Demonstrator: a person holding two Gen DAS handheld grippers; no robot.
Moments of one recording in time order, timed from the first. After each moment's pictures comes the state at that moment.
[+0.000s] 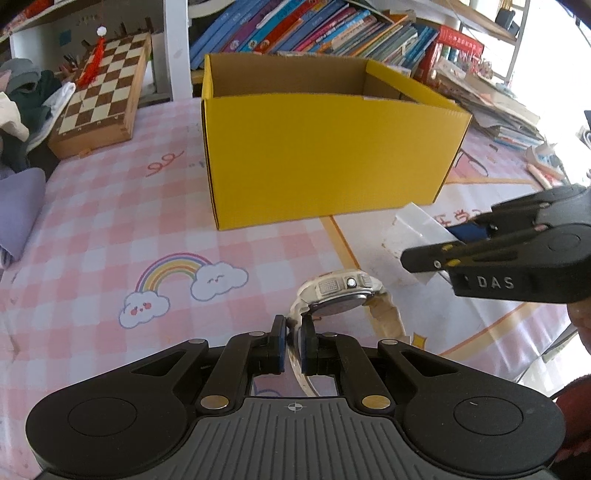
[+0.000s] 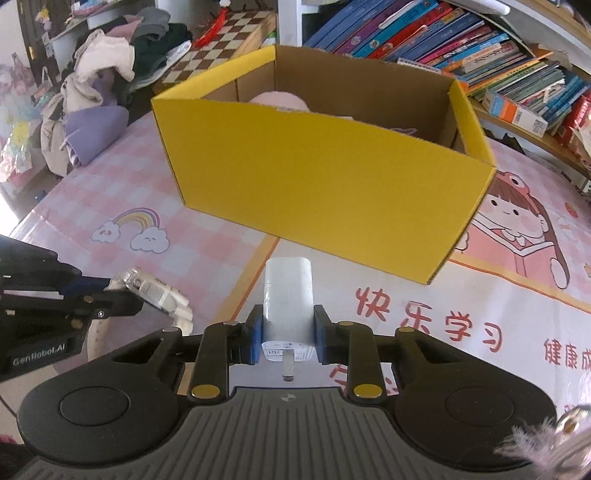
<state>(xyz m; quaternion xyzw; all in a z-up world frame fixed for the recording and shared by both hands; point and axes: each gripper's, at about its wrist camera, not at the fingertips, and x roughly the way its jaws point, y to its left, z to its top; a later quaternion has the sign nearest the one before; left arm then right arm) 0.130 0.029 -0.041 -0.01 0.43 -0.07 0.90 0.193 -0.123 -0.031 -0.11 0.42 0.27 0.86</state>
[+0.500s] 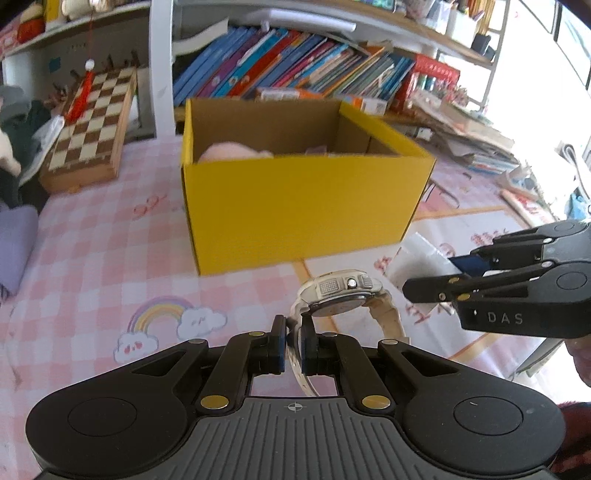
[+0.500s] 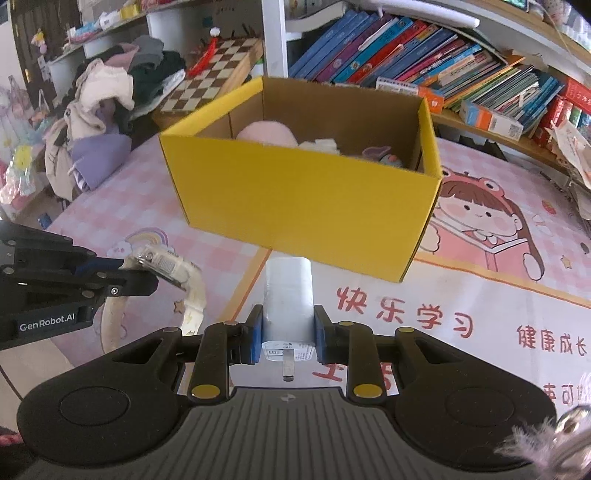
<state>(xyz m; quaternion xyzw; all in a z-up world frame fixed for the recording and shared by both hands) 0.130 0.021 -0.008 -0.02 0.38 -0.10 0.92 0.173 -0.144 0.002 -0.08 0.40 0.26 0.88</state>
